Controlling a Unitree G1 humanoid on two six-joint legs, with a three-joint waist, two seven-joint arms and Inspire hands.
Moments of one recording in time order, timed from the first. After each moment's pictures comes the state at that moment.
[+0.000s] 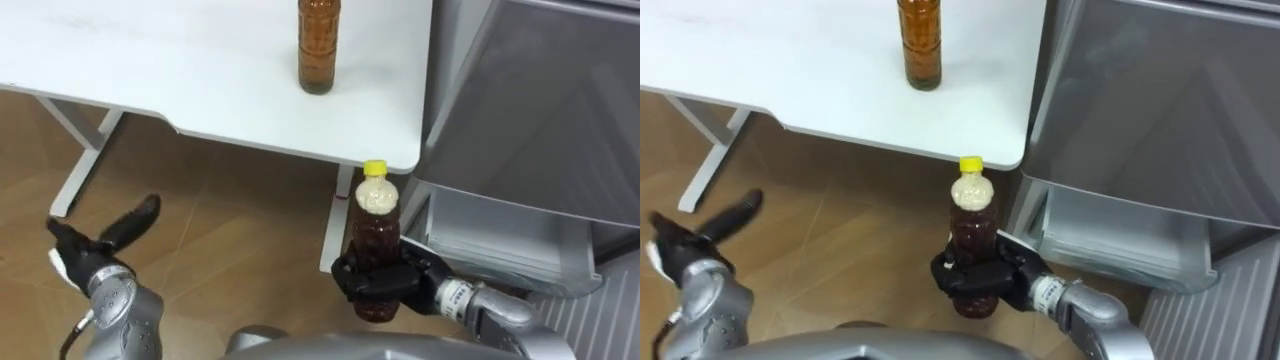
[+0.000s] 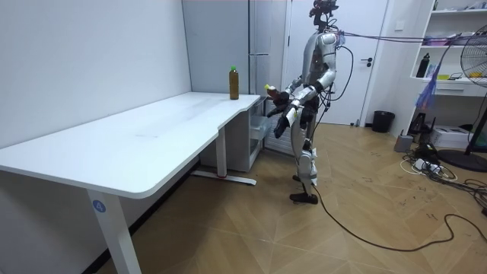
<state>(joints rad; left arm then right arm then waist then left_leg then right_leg) 0.26 0.22 0.04 0.54 -0.82 -0.18 0.52 0.25 -0.30 0.29 0.38 0.35 0.10 0.59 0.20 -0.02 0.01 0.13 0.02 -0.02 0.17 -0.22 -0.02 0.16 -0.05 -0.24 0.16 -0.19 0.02</state>
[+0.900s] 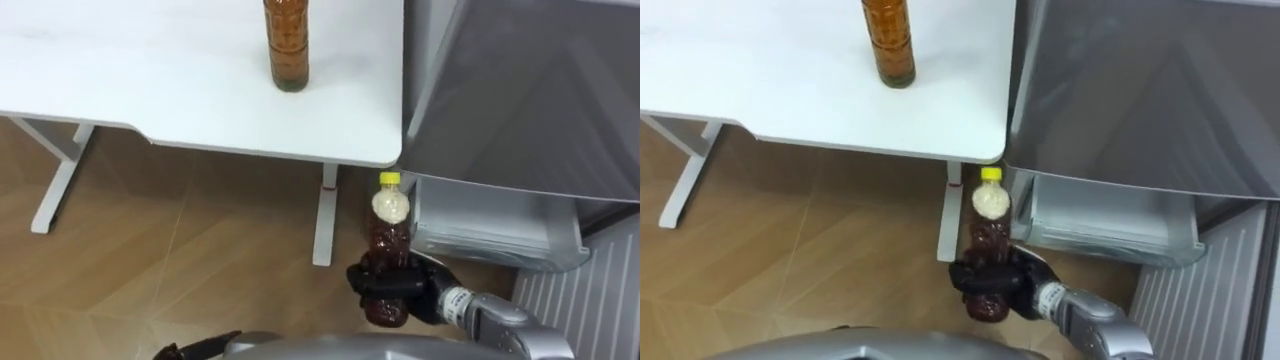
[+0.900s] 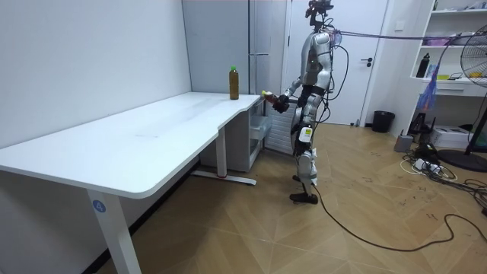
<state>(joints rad) 0.26 0.23 -0.08 1.00 -0.63 0.13 0.09 0.19 -0.30 0.29 0.53 0.45 0.25 0.42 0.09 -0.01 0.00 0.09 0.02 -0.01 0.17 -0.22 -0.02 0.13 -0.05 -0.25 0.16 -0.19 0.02</state>
